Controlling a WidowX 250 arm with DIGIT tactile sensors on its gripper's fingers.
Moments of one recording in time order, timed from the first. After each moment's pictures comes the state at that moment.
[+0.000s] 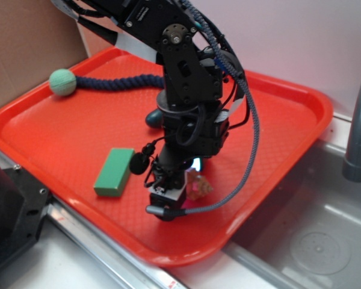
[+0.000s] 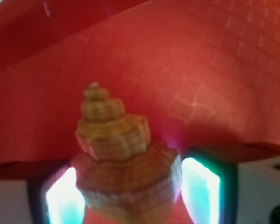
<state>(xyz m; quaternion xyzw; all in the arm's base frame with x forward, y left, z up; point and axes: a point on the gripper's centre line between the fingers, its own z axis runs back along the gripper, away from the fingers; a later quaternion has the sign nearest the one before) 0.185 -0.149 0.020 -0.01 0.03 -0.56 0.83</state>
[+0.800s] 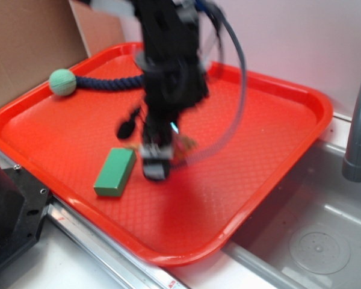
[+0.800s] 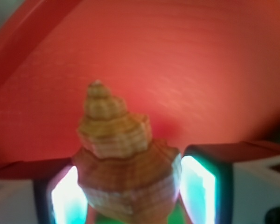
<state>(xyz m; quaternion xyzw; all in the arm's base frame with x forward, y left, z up) 0.192 -0.100 0.074 0.00 0.02 -0.34 0.94</state>
